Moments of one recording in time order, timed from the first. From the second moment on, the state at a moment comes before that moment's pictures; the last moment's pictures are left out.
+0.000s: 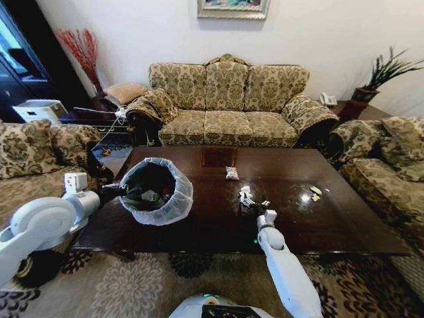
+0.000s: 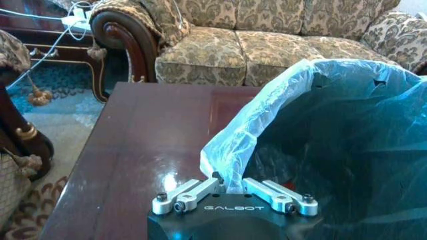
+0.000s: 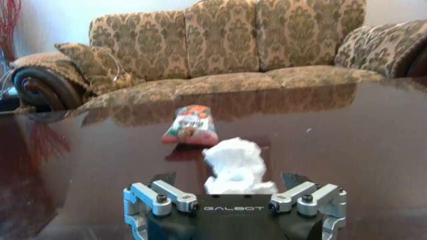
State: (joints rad) left arm 1.83 -0.35 -1.20 -2.23 -1.55 0.51 -0.38; right arm -0.99 1.38 0.35 1.32 0.32 0.04 0.05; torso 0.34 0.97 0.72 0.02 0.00
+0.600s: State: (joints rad) left arm 1.83 -0.33 -1.19 -2.21 -1.53 0.50 -0.37; right arm -0.96 1.39 0.31 1.25 0.33 0.03 0.06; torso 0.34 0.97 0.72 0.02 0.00
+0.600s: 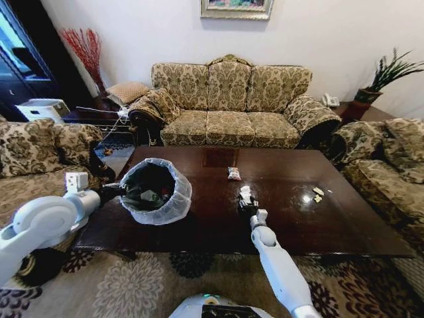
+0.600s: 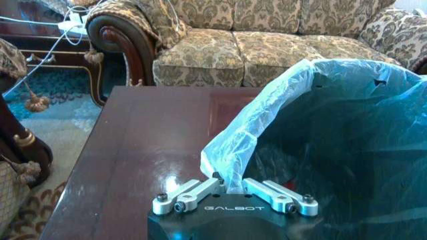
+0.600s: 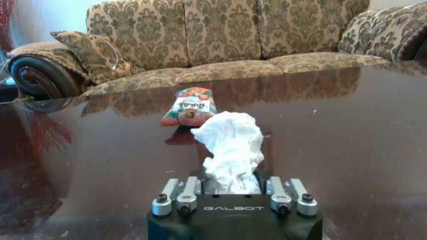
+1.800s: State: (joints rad) left arm 1.83 -0.30 -1.20 -2.26 -1.57 0.49 -0.40; right arm -0.77 1.43 -0.28 1.92 0.36 0.04 -0.02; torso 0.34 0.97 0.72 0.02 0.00
